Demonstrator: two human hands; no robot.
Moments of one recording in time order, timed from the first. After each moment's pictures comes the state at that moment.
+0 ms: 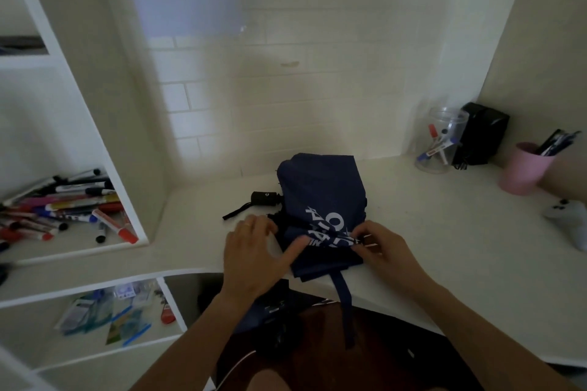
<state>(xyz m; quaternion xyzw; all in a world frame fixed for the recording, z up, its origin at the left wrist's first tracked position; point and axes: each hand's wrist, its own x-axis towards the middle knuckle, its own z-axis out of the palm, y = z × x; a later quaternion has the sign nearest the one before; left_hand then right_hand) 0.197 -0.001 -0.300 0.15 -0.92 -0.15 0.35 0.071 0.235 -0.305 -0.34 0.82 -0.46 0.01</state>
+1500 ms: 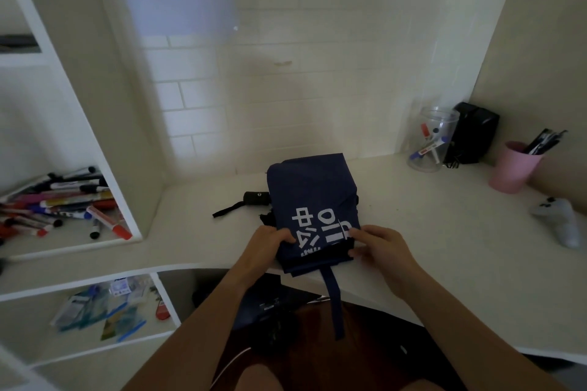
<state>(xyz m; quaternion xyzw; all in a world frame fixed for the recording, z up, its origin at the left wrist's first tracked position) 0.171 0.014 -0.286 0.20 -0.71 -0.68 0.07 0.089 0.235 -0.284 -0.08 0.72 -0.67 0.16</state>
